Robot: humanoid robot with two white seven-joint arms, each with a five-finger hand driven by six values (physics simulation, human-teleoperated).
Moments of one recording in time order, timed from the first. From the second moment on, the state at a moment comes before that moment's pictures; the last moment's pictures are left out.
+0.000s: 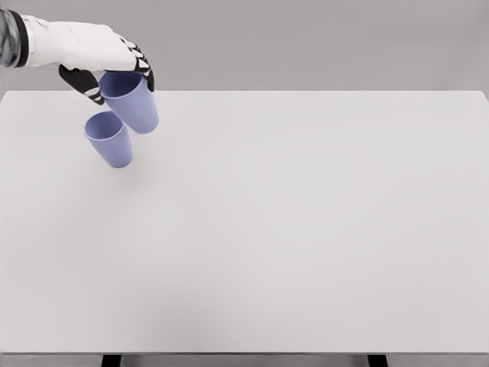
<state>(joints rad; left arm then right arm) -1.48 0.92 -1.36 -1.51 -0.13 -0.32 -0.61 0.00 0.00 -0.23 0.05 0.14 -0.09 0.04</state>
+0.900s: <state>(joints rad) -1.49 0.93 -1.36 -1.37 -0.14 -0.32 -0.61 0.00 0.00 -0.23 0.05 0.14 -0.09 0.04</state>
